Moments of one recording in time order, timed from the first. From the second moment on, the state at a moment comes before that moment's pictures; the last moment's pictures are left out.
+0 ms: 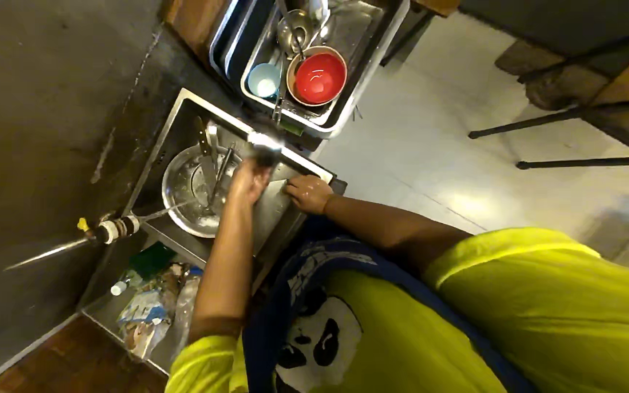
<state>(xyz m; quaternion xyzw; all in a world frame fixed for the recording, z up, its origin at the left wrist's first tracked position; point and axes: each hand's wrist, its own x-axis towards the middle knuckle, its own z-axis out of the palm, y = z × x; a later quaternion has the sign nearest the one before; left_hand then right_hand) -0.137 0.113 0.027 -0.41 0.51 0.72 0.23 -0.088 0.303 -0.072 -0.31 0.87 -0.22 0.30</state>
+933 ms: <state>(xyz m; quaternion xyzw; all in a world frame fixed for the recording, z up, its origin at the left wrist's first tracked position) -0.108 -0.015 -0.108 -0.25 0.92 0.18 0.22 -0.085 0.296 -0.073 -0.30 0.89 -0.14 0.30</state>
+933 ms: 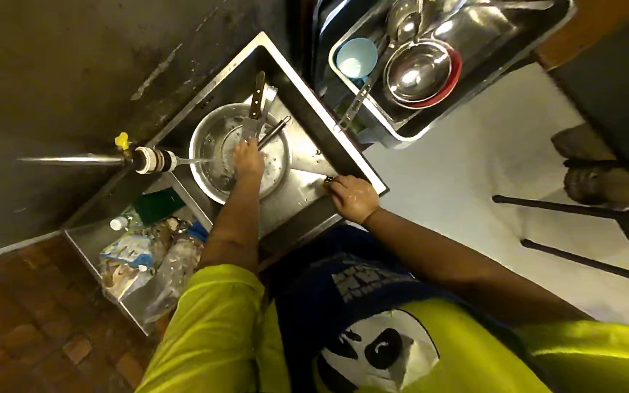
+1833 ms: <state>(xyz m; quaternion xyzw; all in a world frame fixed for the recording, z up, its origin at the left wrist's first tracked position) -0.024 -0.079 0.026 -0.51 0.53 0.66 -0.17 -0.112 0.068 -0.010 -0.18 0.79 -0.49 0.32</state>
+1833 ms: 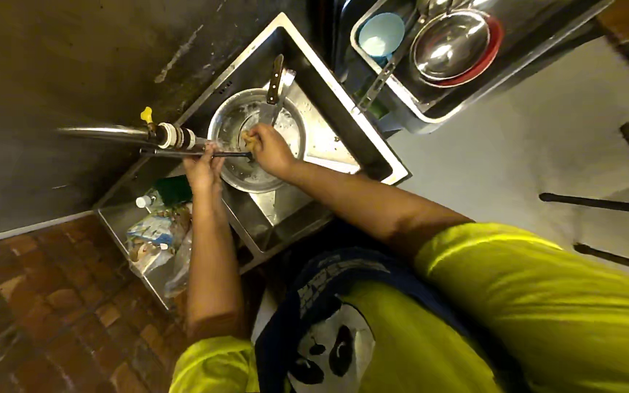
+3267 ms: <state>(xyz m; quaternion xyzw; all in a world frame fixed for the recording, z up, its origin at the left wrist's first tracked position) 0.178 0.018 0.042 -0.25 0.29 0.86 -0.33 -0.167 -0.051 -0.007 -0.16 0.33 -0.63 0.68</state>
